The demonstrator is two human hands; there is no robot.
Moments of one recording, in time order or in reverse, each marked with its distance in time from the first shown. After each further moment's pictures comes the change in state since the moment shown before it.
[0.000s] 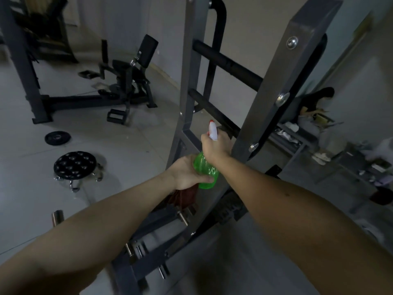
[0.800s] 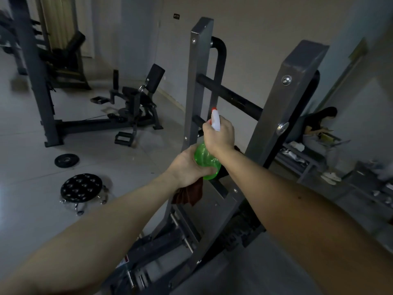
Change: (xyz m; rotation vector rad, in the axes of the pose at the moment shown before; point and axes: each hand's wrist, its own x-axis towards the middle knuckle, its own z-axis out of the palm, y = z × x) left_hand 0.008 0.056 -0.059 -0.076 0.237 0.142; right_hand 0.045 -0.080 -0.023 0.178 0.115 -0.149
